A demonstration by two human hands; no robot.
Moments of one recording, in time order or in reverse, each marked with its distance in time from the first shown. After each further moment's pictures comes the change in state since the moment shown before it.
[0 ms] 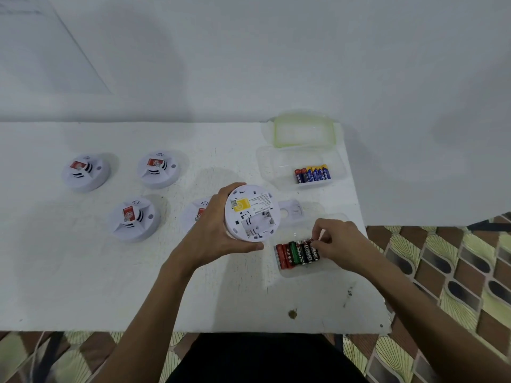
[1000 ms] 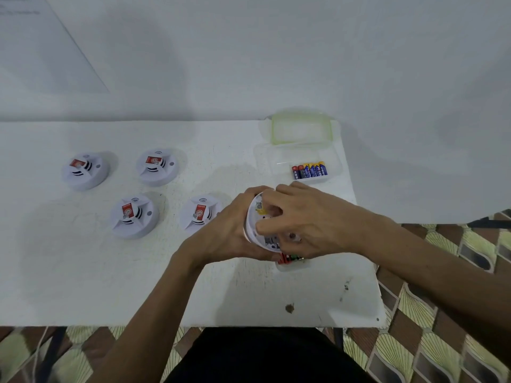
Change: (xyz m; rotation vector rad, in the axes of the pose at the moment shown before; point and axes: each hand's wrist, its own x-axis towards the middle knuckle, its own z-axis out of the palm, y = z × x) left_hand -0.005 0.046 0.008 -0.279 -0.293 -0.110; right_hand -0.004 -0.081 -0.043 -0.583 0.142 -1.111
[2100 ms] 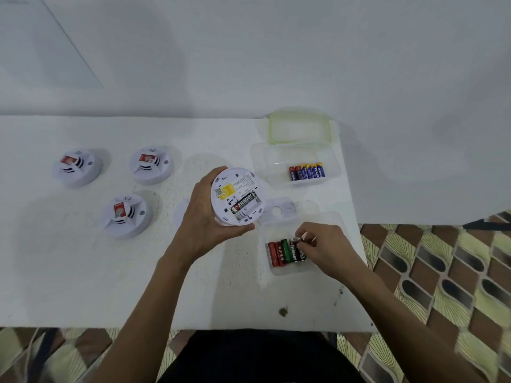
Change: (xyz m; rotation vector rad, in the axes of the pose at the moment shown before) left_hand 0.013 -0.034 -0.016 0.315 0.546 0.253; right_hand -0.059 -0.008 0.081 0.612 0.035 1.097
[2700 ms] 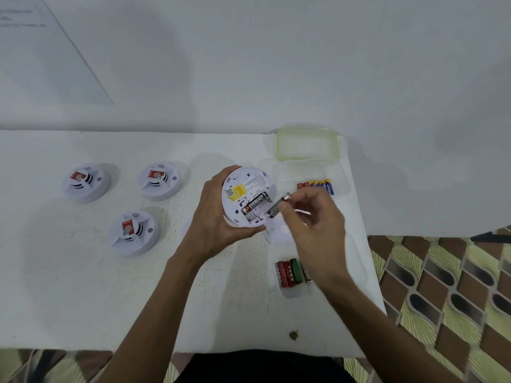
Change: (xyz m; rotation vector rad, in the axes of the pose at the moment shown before) left_hand 0.037 0.014 -0.011 0.004 0.004 0.143; right_hand 0.009 -0.109 -0.014 0.811 0.442 -0.141
